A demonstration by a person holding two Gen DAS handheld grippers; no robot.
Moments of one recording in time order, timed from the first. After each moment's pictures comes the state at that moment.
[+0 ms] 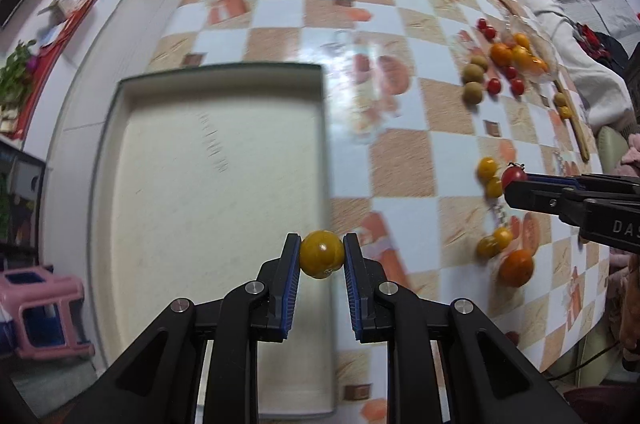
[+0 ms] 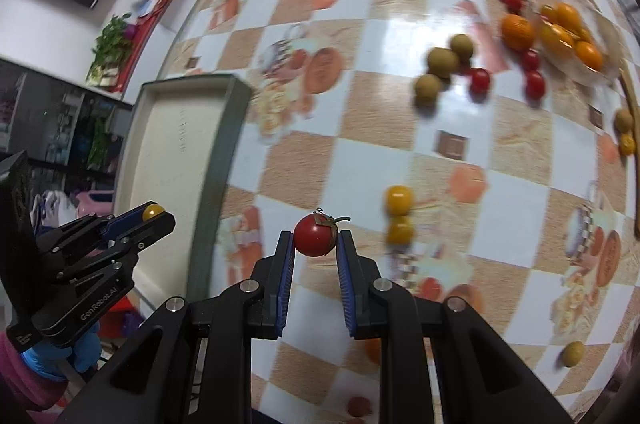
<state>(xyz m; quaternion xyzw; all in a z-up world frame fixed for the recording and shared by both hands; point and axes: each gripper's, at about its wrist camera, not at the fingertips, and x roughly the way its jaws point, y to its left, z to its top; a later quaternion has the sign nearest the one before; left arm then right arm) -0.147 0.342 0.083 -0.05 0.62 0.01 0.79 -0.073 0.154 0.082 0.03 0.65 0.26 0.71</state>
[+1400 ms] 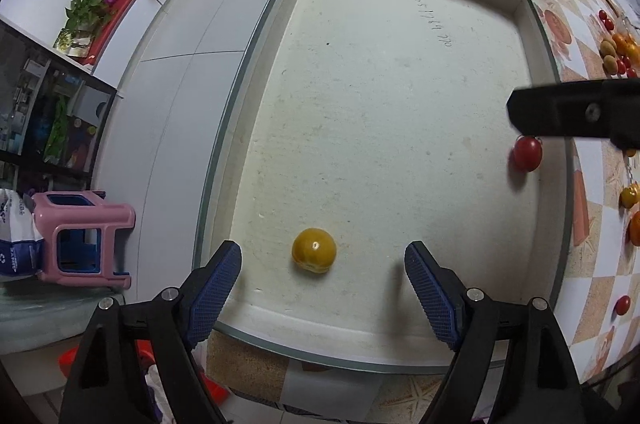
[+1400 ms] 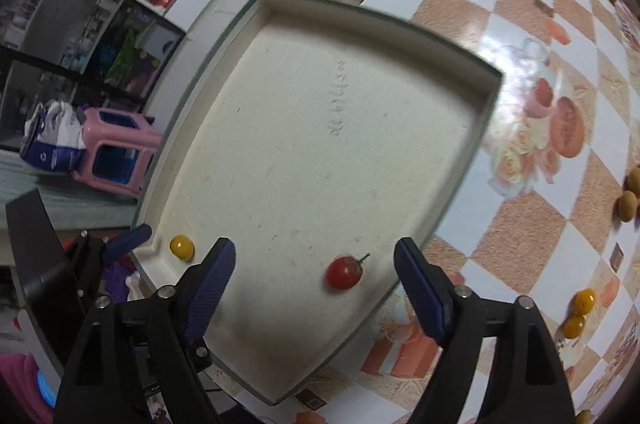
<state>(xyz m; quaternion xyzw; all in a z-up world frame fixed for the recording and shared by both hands) -0.224 0.438 0.034 -0.04 0.65 0.16 0.74 -0.102 0.344 0.057 -0.08 0.65 0.35 0.67</state>
